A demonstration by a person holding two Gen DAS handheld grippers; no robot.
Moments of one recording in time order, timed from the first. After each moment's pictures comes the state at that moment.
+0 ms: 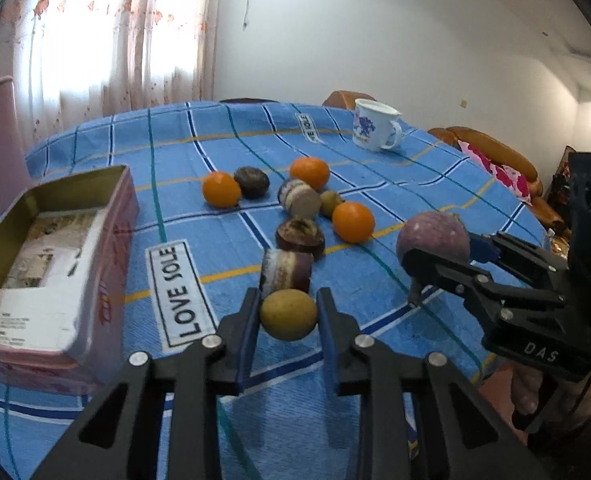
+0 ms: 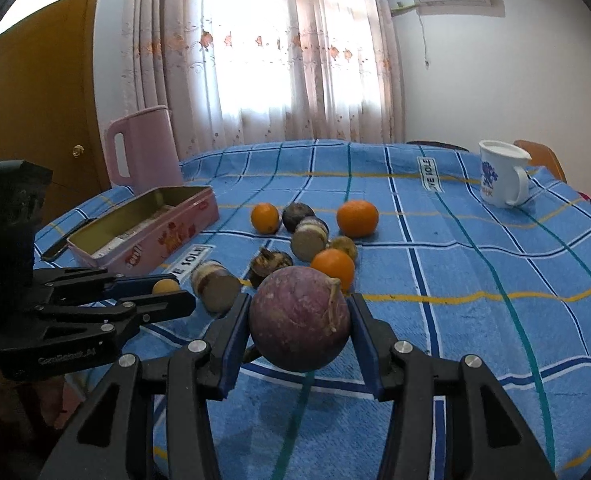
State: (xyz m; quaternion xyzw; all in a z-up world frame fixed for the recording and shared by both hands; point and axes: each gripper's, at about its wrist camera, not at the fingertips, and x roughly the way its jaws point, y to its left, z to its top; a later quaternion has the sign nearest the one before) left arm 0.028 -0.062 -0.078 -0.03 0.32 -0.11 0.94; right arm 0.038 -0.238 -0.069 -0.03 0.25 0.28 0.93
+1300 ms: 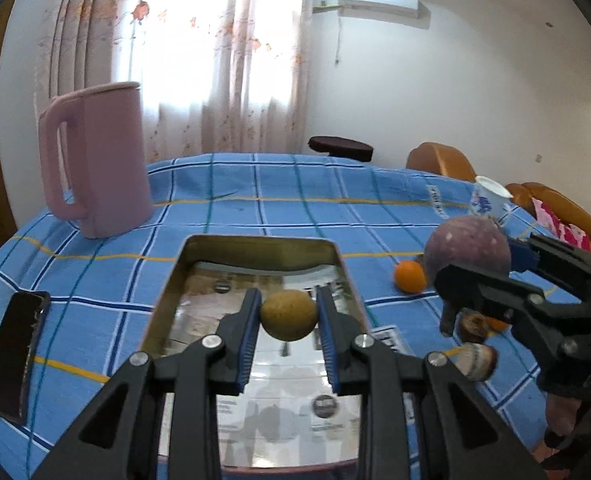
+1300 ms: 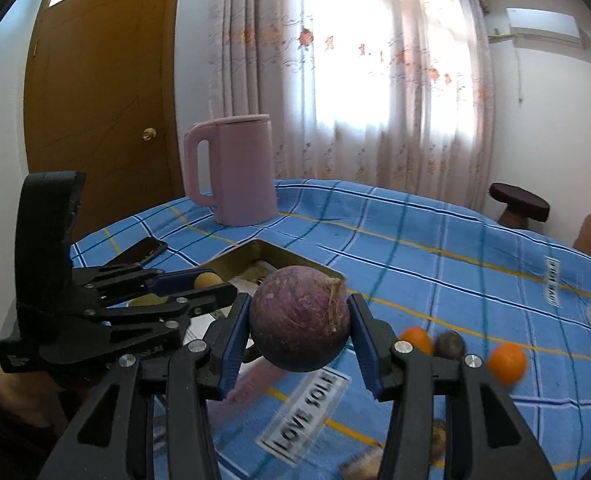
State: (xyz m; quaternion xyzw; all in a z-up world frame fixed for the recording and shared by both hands) left arm 0.050 0.081 -0.042 -0.06 0.27 0.04 0.96; right arm 0.079 -0.080 -0.006 -0.09 0.22 0.41 0.88
